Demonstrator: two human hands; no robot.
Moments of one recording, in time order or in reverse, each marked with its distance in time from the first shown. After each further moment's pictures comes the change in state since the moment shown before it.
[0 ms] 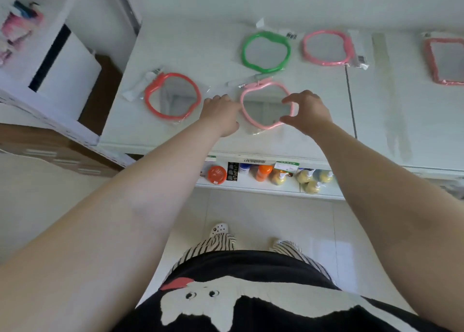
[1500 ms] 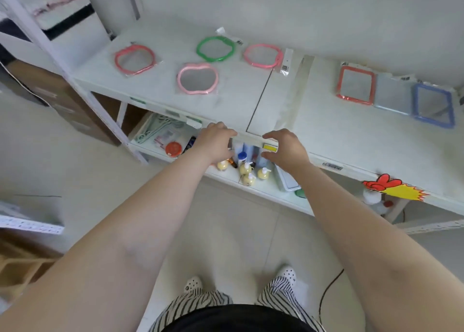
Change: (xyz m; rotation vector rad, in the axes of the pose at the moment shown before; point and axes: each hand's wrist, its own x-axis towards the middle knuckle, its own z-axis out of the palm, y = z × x) left_hand -0.138 0.364 0.032 -0.266 0.096 -0.239; right_hand -0.193 0.272 -0.107 0.045 -0.135 -0.272
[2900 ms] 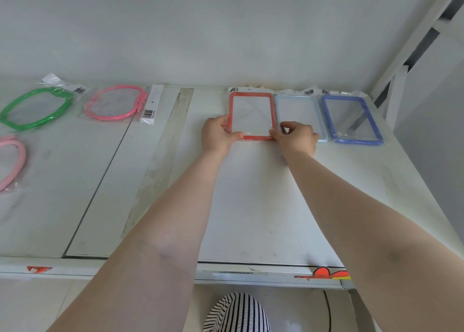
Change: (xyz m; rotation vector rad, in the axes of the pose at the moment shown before) left_hand 0.396 0.286 0.101 -0.850 0.307 0.013; right_hand 0.231 0.360 -0.122 0.400 0.642 0.593
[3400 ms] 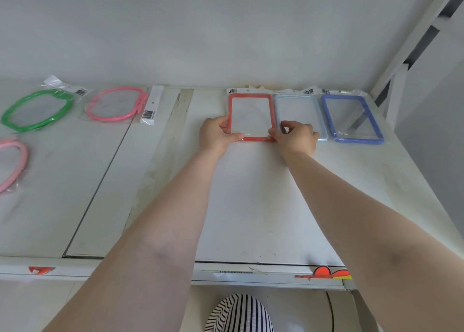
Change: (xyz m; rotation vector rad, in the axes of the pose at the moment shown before) left_hand -0.004 0.003 -0.009 -0.030 -0.074 0.036; right_hand -0.005 -0.001 -0.002 -0.035 -0.003 -0.026
